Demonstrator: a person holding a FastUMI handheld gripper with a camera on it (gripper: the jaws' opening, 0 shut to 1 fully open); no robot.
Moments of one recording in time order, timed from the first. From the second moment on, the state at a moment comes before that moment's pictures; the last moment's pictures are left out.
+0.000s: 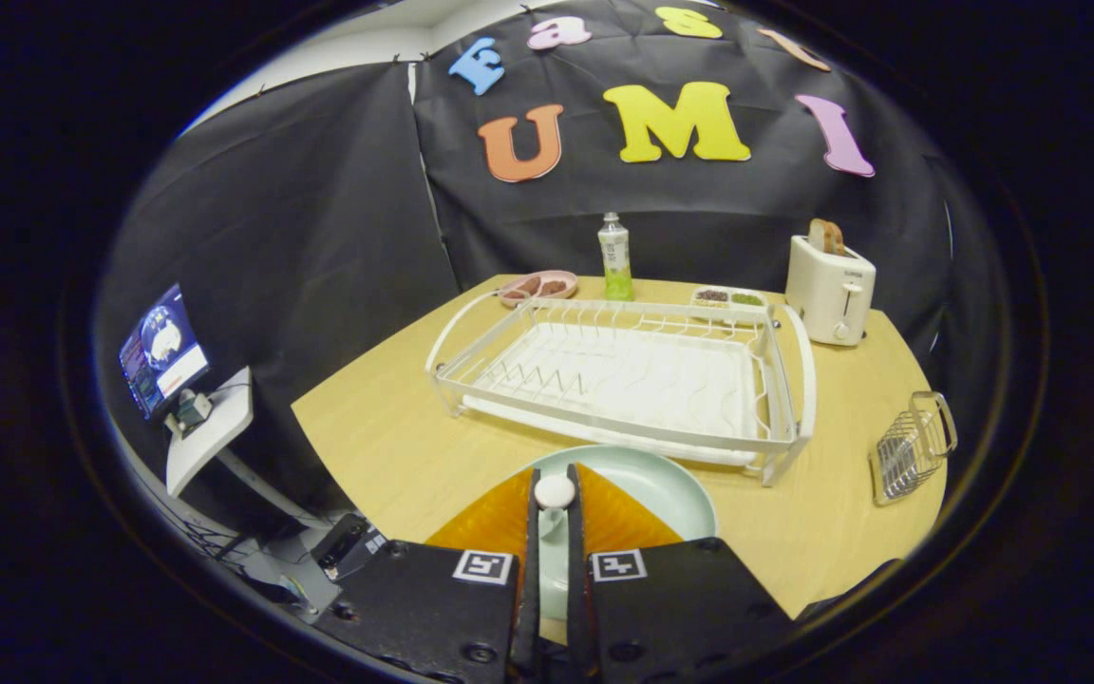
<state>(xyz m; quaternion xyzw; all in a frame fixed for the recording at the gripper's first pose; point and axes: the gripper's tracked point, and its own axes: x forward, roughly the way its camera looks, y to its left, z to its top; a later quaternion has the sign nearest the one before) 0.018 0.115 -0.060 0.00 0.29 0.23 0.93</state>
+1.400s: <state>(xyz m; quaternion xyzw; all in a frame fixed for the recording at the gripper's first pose) -0.006 0.046 0.007 0.03 0.08 0.07 0.99</state>
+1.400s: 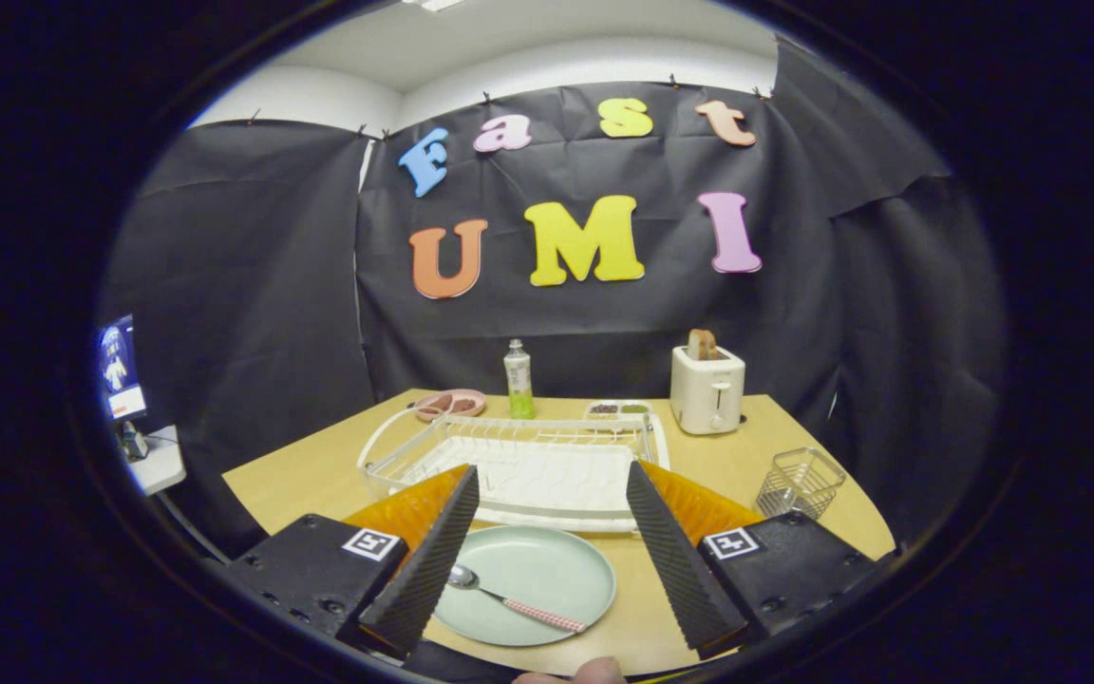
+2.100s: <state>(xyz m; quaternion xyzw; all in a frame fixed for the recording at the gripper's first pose) -0.022 0.033 0.027 0.05 0.00 0.00 1.00</state>
